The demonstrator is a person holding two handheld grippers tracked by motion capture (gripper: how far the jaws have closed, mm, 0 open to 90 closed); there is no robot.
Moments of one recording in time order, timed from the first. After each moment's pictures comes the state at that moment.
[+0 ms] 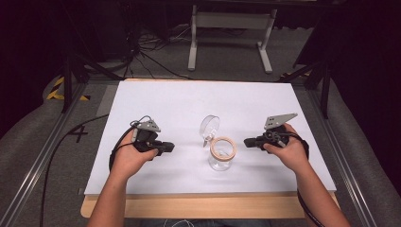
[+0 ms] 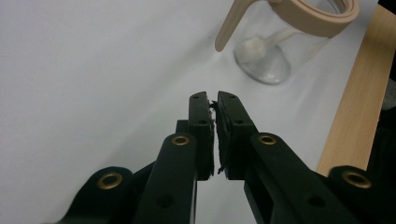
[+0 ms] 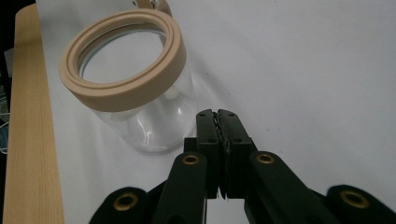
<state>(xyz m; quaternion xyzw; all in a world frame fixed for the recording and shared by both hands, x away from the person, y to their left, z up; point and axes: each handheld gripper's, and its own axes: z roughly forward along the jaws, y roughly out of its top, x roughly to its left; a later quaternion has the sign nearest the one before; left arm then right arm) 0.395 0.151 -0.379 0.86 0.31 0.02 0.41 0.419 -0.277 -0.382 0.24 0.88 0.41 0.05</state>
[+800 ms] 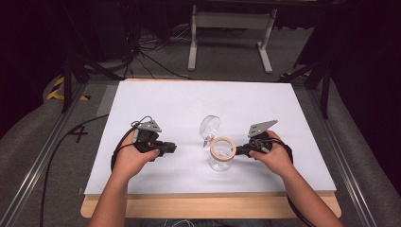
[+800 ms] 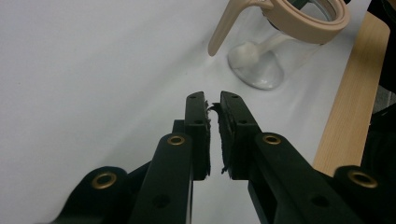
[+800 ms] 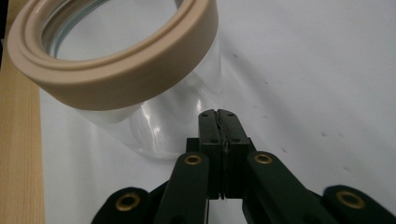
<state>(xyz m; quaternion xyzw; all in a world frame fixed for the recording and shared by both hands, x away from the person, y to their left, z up) 0.395 0.148 -0.382 0.85 0.31 0.00 0.42 0.421 -0.244 -0.417 0.22 0.89 0.39 0.02</state>
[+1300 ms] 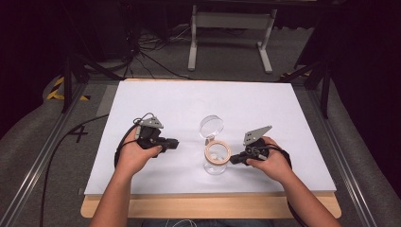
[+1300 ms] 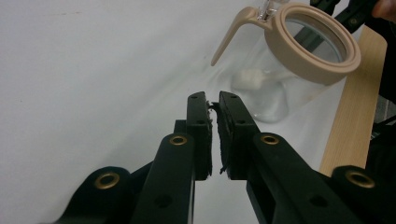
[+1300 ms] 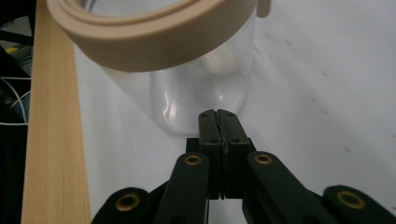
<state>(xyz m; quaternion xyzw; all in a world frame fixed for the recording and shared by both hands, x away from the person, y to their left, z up) 0.404 0.142 -0.380 0.84 0.31 0.00 0.44 0.401 -0.228 -0.418 0.19 0.91 0.37 0.00</state>
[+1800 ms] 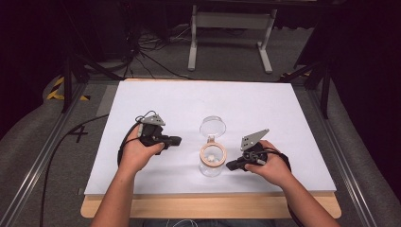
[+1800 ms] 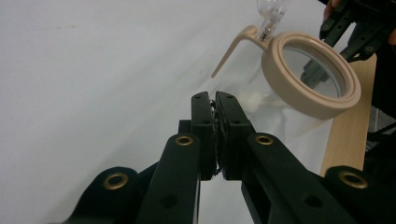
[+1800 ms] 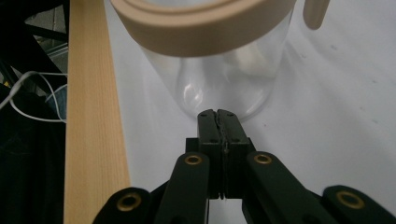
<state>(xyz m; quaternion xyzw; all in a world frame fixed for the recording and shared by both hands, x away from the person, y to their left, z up) 0.413 0.135 -0.380 0.83 0.31 0.00 0.46 0.385 -0.219 -0.410 0.18 0.91 0.37 -0.03</state>
